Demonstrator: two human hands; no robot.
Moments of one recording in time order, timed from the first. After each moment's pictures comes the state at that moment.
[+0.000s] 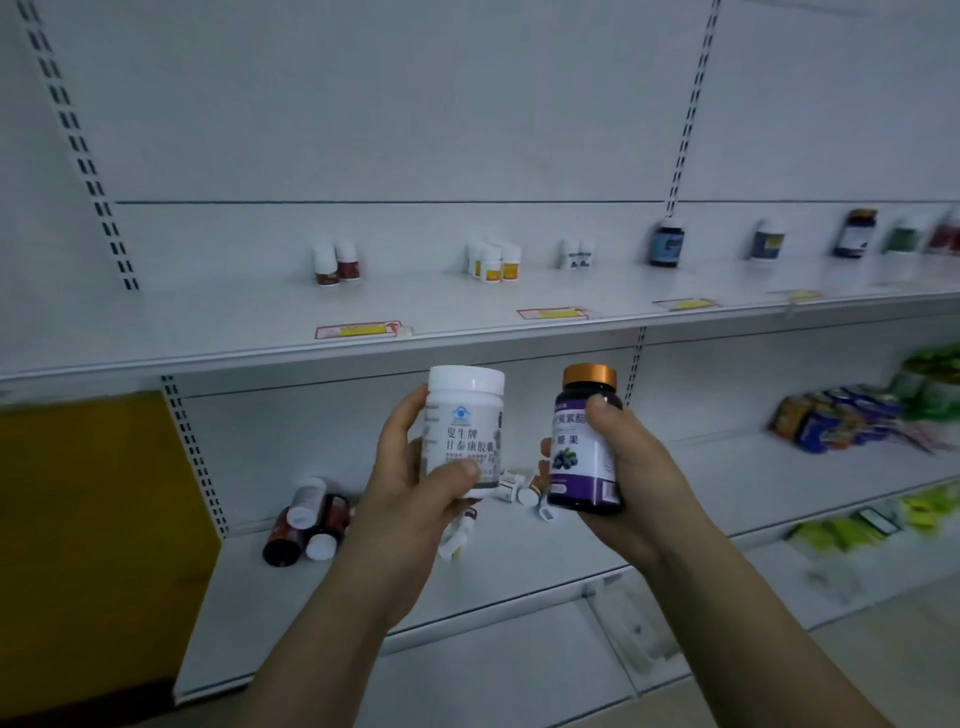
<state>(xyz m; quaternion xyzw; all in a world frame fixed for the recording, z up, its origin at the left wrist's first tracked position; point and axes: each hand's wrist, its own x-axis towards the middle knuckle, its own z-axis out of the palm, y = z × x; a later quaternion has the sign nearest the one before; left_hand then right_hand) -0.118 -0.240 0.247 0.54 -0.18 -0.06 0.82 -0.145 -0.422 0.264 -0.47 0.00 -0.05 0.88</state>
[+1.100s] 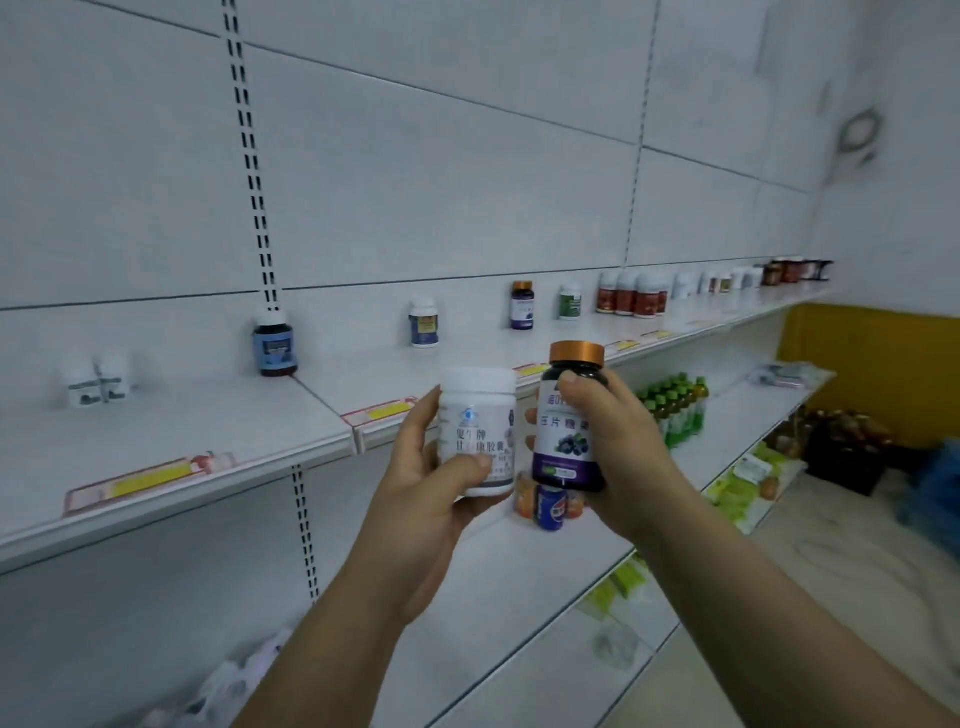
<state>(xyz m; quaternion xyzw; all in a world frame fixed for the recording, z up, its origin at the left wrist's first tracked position) -0.068 -0.778 0.302 0.42 -0.32 -0.23 0.82 -0.143 -0.924 0.330 -0.58 0.09 -0.33 0.74</state>
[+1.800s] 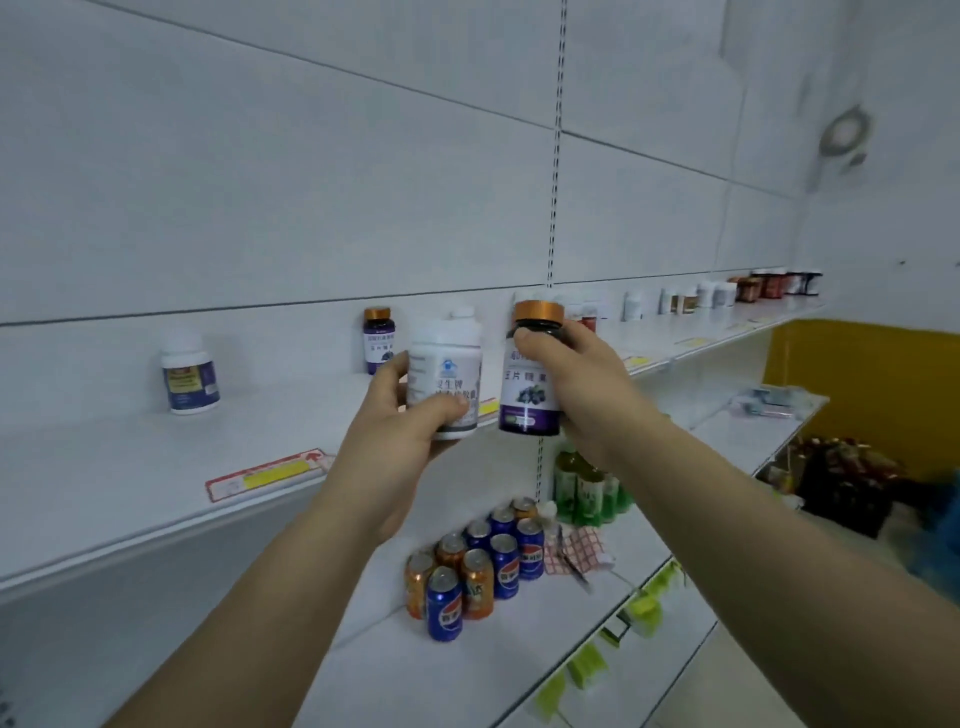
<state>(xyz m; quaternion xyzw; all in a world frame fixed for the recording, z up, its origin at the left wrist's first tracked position) -0.008 -1.129 0.342 0.55 -0.32 -0.13 0.76 -0.072 -1.286 0.366 -0.65 0.09 -0.34 0.67</state>
